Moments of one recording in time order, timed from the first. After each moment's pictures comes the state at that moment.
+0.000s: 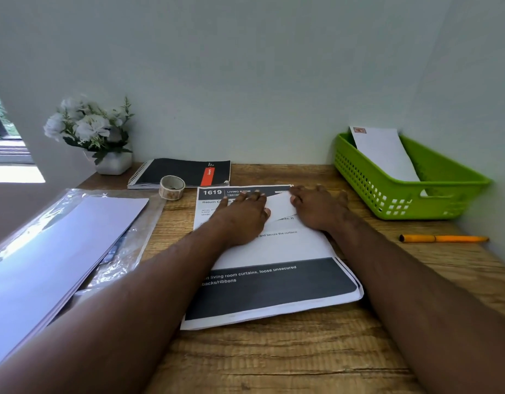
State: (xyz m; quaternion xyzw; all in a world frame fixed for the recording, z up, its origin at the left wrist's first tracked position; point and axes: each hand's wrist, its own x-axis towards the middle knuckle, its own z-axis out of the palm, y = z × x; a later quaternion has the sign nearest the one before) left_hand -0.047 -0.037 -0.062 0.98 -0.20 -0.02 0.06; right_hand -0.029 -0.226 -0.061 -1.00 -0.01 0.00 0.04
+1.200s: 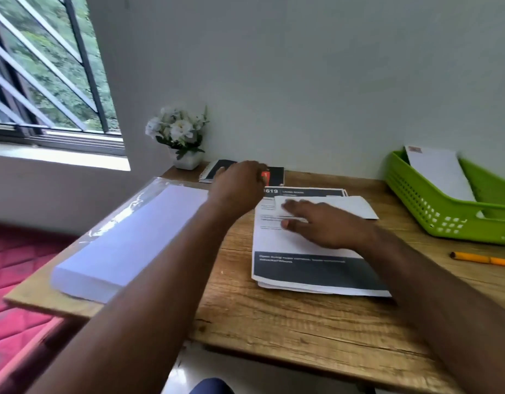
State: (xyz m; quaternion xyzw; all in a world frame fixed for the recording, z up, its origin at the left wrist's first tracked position) left_hand -0.115 0.051 0.009 0.95 -0.08 0.21 0.23; right_hand -0.126 -0.129 -0.009 -0.97 -0.24 0.05 0.09
